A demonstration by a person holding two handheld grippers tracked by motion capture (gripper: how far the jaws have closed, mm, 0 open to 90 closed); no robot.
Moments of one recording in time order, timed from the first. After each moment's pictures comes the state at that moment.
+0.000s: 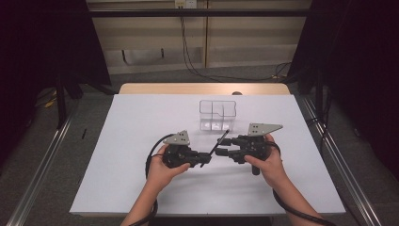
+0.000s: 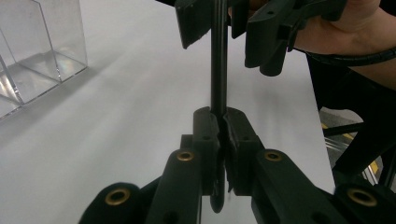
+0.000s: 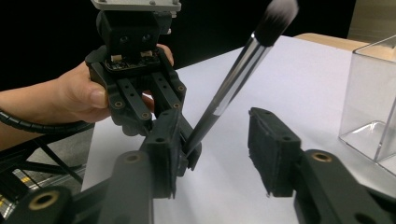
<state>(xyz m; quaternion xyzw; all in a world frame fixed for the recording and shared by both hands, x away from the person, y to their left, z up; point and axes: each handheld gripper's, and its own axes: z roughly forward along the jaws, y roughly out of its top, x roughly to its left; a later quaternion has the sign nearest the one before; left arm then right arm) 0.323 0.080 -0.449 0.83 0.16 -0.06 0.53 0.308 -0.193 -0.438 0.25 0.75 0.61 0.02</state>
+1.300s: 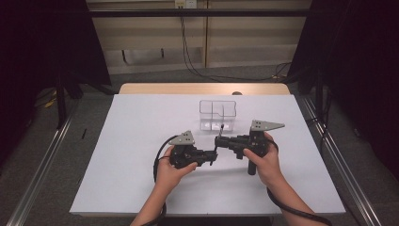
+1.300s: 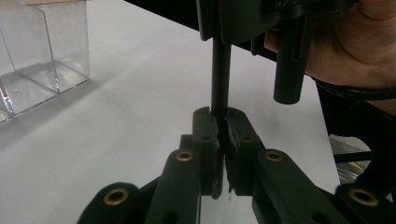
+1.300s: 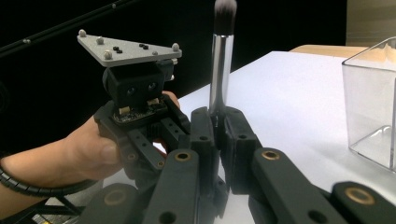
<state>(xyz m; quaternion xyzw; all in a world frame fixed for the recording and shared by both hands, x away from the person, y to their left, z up) 0.322 0.062 -0.459 0.80 0.19 -0.06 0.56 0.313 -0.193 -0.438 0.29 0.70 0.65 -0.01</state>
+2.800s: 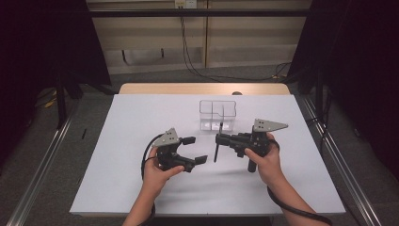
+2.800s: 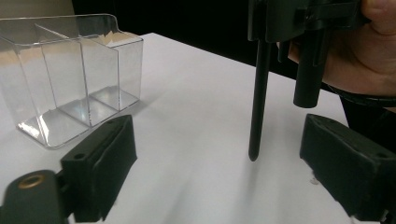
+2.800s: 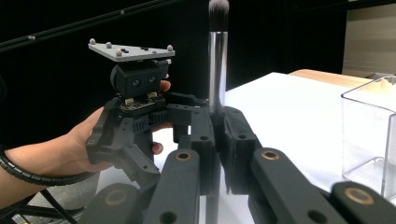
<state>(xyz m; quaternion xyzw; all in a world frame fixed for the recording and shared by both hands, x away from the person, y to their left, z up) 0.322 0.099 -0.453 0.78 0.20 0.01 0.60 0.310 -0.195 -0.429 0.26 0.70 0.67 0.02</state>
